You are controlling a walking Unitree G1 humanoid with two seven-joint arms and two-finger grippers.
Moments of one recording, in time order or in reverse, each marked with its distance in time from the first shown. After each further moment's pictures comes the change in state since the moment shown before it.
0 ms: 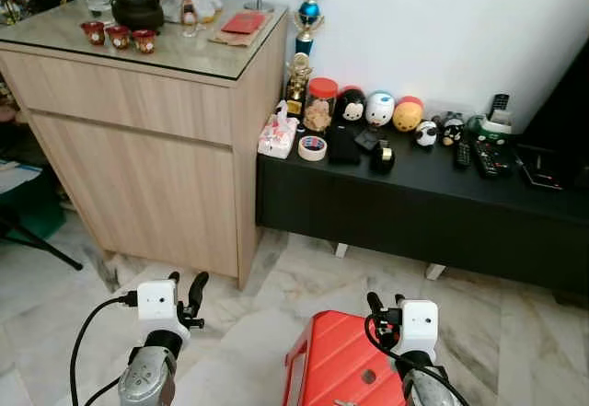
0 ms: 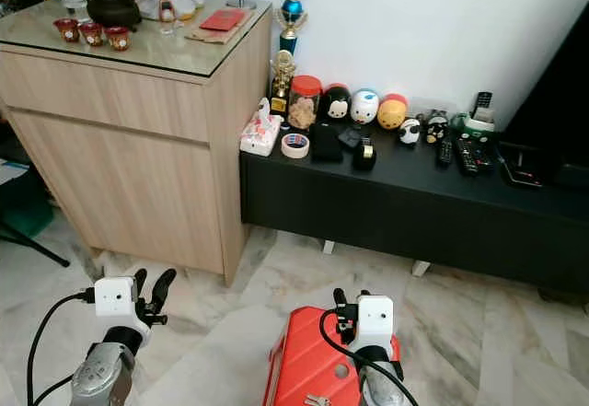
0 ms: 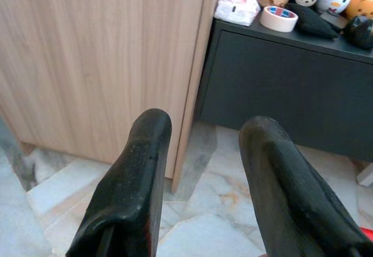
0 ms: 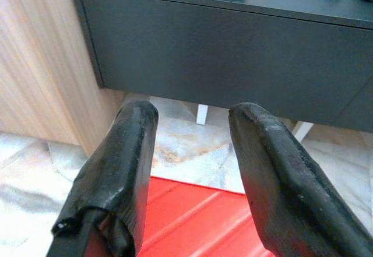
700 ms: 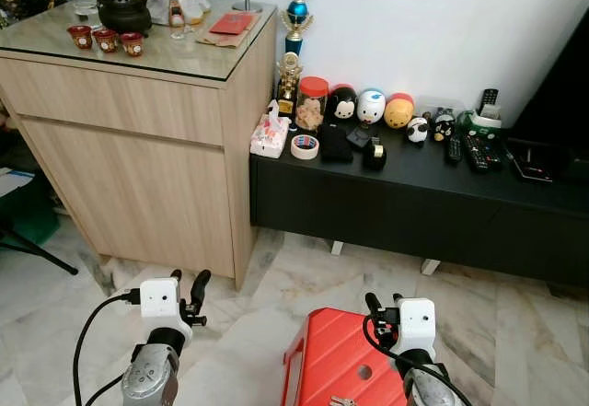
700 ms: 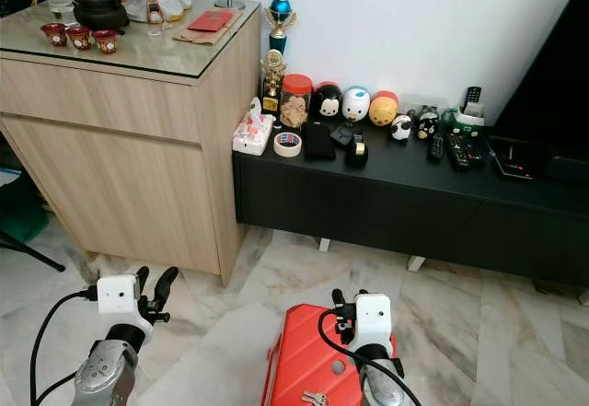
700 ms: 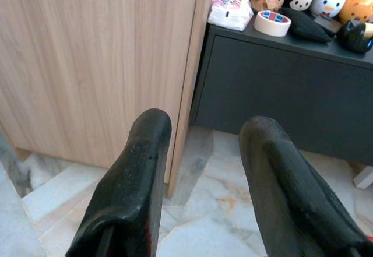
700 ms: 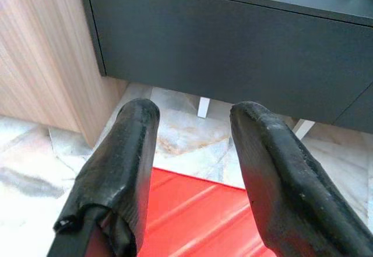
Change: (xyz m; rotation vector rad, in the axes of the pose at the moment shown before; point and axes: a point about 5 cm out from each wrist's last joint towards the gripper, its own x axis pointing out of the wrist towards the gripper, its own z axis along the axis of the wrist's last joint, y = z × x) left arm 0.005 -0.004 0.004 -0.006 -0.016 0.001; right arm 0.004 0.001 0.000 -0.058 0.036 0.039
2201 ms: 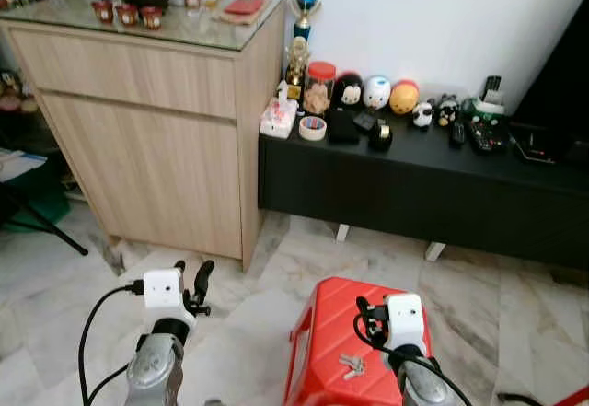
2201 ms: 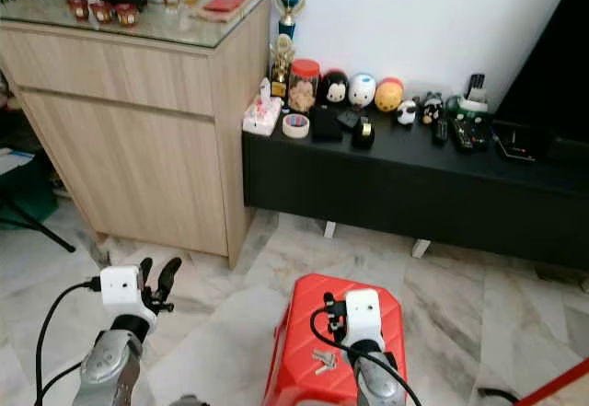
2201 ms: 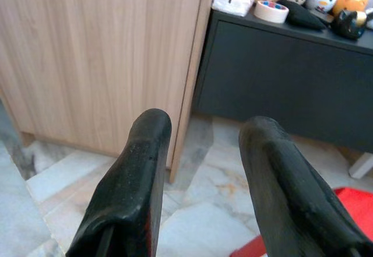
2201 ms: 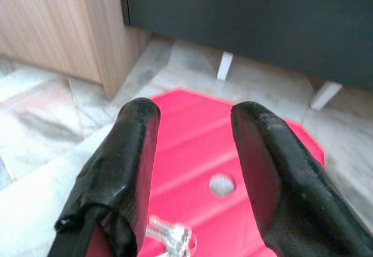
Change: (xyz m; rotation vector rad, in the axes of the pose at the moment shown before) left arm 0.007 -0.005 0.005 -0.012 -0.016 -0.007; right arm 0.008 0.008 -0.005 -0.022 0.100 0.053
